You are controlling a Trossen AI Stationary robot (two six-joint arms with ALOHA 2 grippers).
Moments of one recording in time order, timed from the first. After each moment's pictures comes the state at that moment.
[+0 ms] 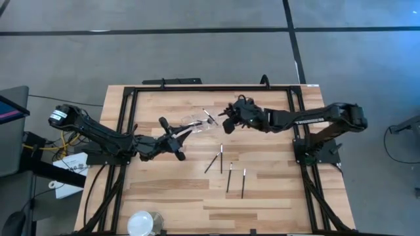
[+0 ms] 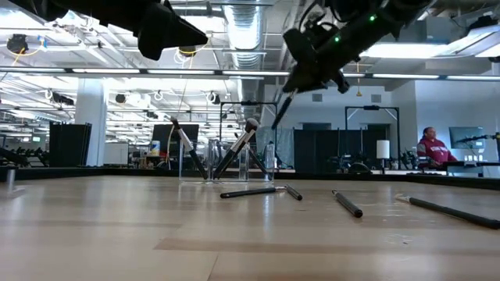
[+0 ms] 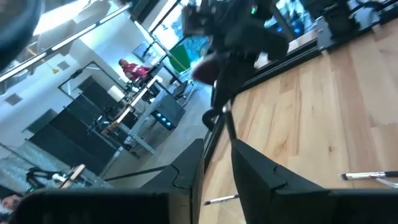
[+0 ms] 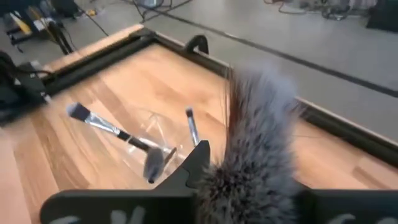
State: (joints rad) left arm -0.35 1.22 0.52 0.63 -0.88 0.69; right arm -0.12 1.43 0.86 0.05 0.46 0.37
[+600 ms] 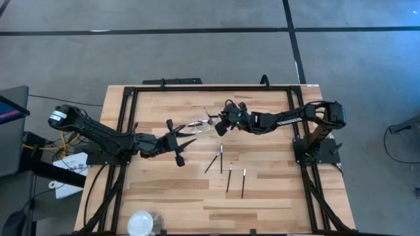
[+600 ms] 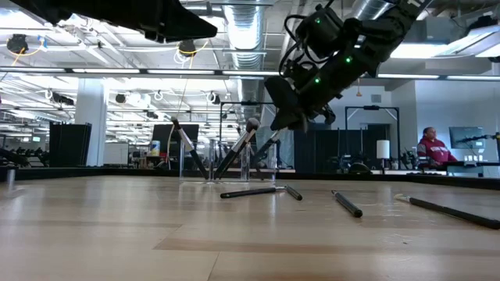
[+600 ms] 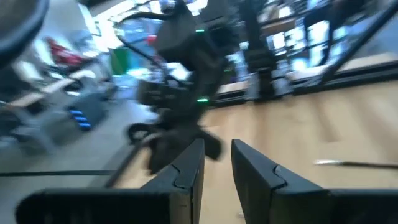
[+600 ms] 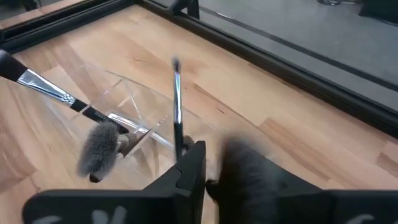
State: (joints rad) left arm -0.31 1.22 0.52 0.61 -0.58 0.29; right arm -0.16 1.67 0.86 0.21 0.44 0.33
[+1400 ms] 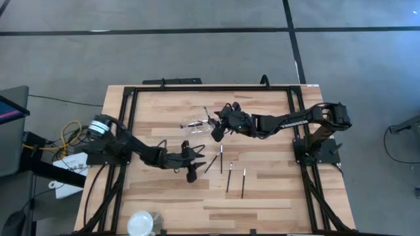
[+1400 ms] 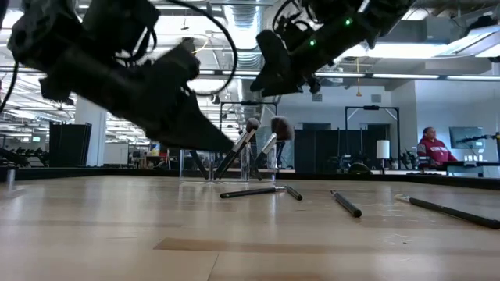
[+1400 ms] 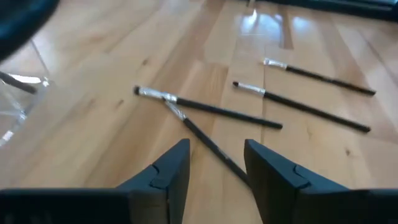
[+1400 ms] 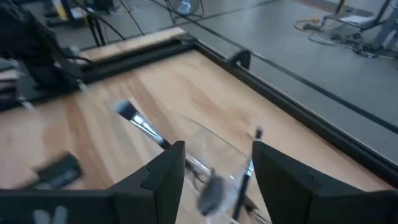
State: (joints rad) left arm -0.34 1.81 0.54 0.82 -0.45 -0.27; right arm -0.05 1.61 0.96 0.22 0.45 0.20
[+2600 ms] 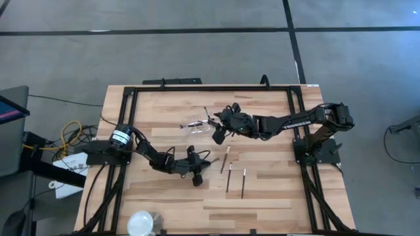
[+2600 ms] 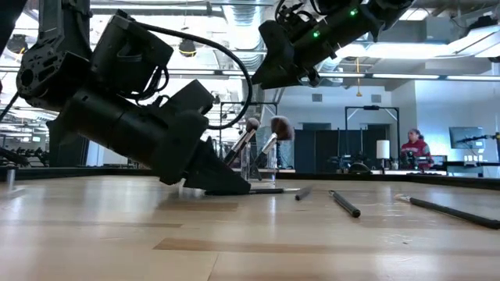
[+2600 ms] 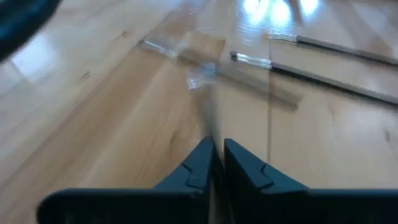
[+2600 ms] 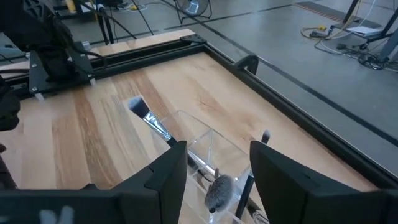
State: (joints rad) left arm -0.35 2.11 0.60 0.96 -0.47 -0.29; right arm -0.03 1.59 0.96 0.19 0.44 0.15
